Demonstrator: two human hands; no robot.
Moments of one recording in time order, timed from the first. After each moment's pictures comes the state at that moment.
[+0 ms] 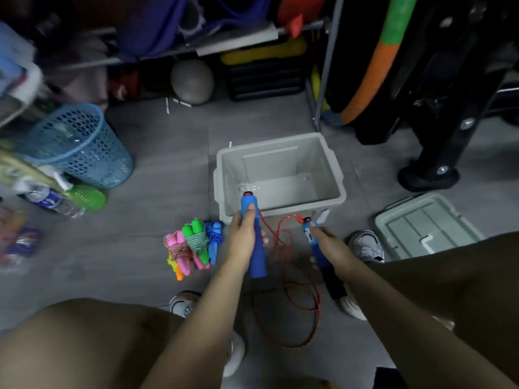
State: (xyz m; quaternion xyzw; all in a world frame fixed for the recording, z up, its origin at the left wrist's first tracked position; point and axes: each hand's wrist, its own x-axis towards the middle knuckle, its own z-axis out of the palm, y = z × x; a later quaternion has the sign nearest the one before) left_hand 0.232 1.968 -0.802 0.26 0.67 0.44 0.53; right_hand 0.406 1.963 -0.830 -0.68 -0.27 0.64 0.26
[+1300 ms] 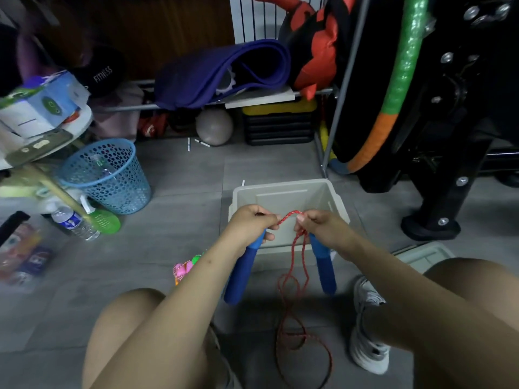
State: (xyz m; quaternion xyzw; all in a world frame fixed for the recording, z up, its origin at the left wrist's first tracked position) left_hand 0.200 2.011 -0.704 0.41 0.64 0.34 0.55; right_hand 0.379 2.021 -0.717 -0.55 -0.64 0.49 0.24
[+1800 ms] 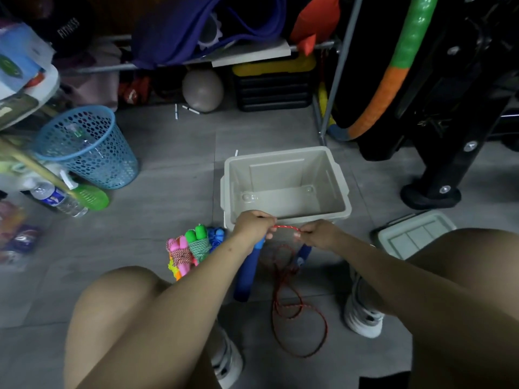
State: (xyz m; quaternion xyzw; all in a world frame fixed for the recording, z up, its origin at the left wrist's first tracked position) left_hand 0.220 2.008 -0.787 0.34 0.71 0.28 0.55; right_hand 0.392 2.023 -0.816 -0.60 -0.67 0.44 -0.02
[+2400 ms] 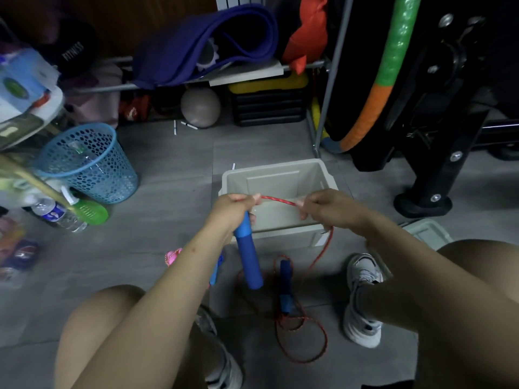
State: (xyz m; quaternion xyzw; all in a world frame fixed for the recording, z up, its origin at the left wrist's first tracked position) left_hand 0.196 2.018 -0.722 0.35 0.67 0.37 0.53; right_hand 0.407 2.025 -0.698 -0.55 -0.70 0.44 0.13
